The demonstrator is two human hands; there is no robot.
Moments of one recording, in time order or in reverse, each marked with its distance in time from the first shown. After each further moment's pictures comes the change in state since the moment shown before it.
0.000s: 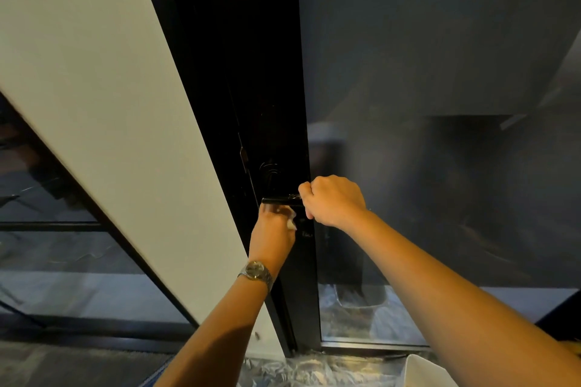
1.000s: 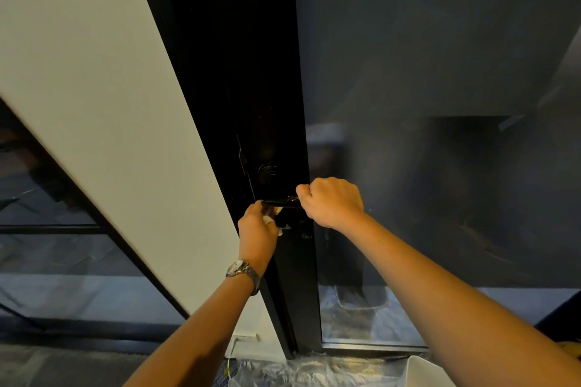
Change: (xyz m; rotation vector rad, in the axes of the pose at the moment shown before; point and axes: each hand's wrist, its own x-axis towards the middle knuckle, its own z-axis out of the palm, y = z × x) left_hand 0.002 -0.001 -0.020 -0.379 0.069 -0.313; right_hand -0.002 -0.005 -0.004 0.056 0.033 0.064
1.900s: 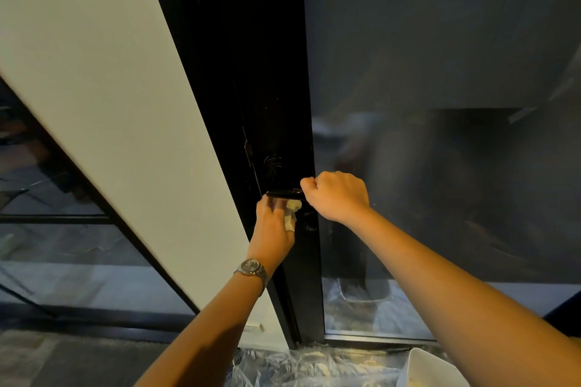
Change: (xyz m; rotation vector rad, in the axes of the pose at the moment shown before) left_hand -0.009 -0.009 0.009 0.284 -0.143 0.237; right_hand -0.002 0.001 0.004 0.011 0.041 0.019
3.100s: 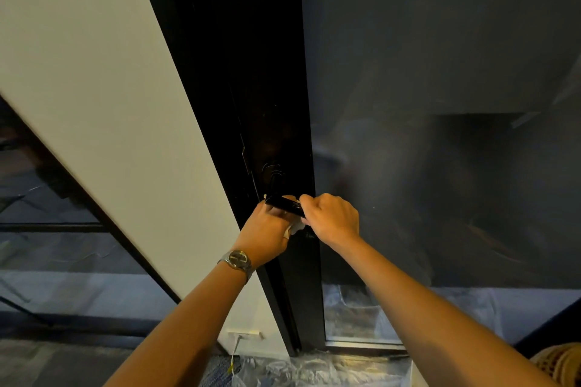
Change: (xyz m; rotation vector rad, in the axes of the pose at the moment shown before) left_hand 0.024 -0.024 -0.009 0.345 -0.163 0.392; right_hand -0.008 0.003 0.031 0.278 -0.040 0.163
